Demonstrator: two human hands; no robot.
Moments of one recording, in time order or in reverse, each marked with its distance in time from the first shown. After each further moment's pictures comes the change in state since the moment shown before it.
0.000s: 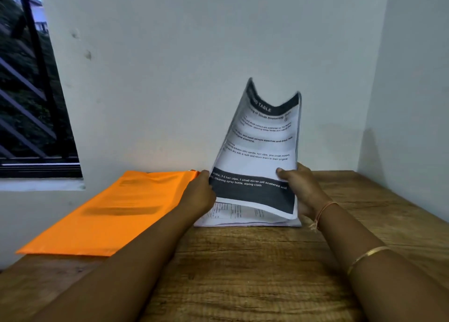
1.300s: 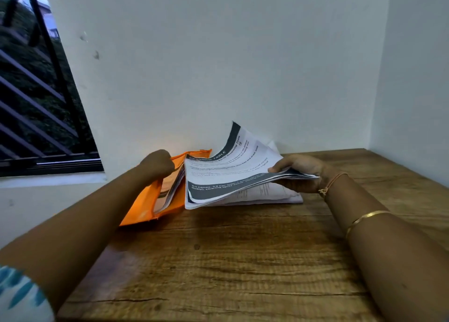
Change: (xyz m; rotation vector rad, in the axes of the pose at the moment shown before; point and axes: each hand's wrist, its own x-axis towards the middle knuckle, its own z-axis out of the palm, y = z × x) left_hand 0.019 -0.039 -0.085 0.380 -0.057 -0.242; right_hand -0.003 -0.009 -0.019 0.148 -0.508 0.516
